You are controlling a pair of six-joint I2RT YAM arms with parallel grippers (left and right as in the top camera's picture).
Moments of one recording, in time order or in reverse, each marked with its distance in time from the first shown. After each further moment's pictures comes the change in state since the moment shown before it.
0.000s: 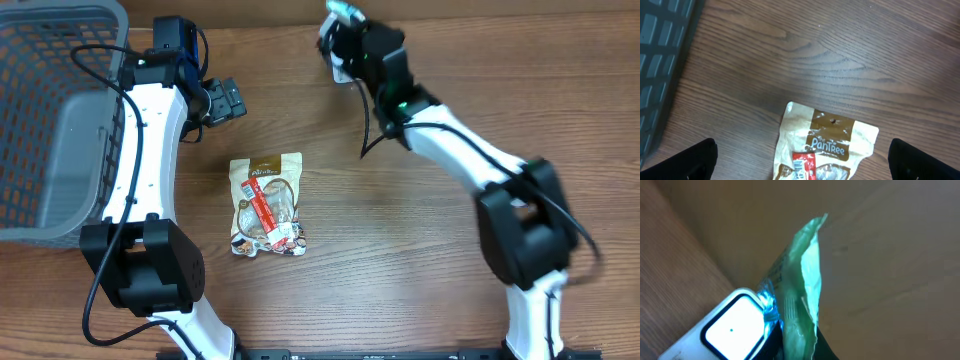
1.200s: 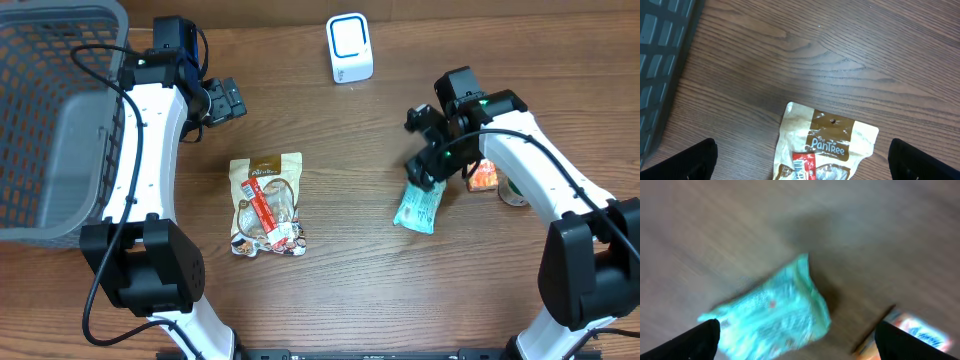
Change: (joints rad) left arm 0.000 0.000 0.000 -0.001 0.000 0.000; right arm -0.204 -0.233 -0.223 -1.168 -0.325 0.414
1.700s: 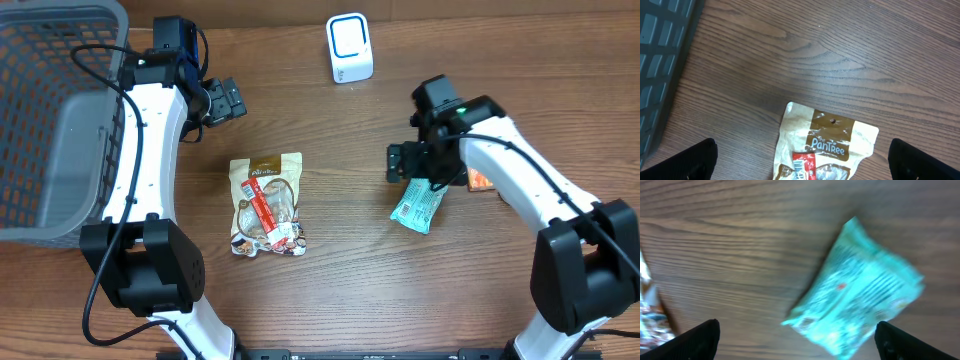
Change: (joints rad) left arm 0.000 0.000 0.000 0.000 0.000 0.000; right arm 0.109 0.000 0.000 -0.063 -0.050 0.752
